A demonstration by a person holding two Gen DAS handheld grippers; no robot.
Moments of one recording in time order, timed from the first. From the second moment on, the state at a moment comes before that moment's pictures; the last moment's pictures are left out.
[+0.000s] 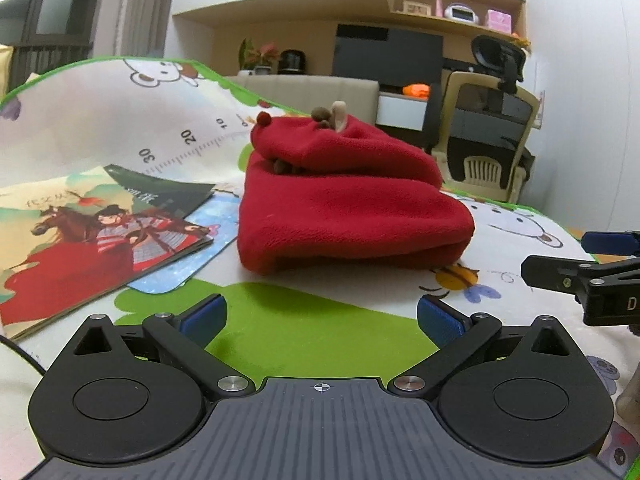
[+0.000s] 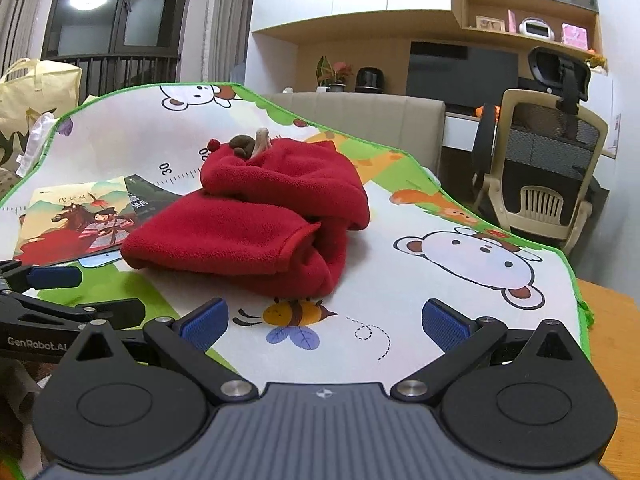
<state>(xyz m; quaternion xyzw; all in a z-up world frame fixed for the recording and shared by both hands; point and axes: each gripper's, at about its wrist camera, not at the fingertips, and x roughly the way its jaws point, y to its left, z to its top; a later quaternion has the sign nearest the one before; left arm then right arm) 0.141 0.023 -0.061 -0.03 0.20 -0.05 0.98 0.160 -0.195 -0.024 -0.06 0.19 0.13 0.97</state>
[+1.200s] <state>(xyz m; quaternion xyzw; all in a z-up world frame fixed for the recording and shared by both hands) 0.141 0.026 -0.063 -0.04 0.19 -0.05 0.98 0.160 -0.205 -0.025 -0.03 0.19 0.12 0.97</state>
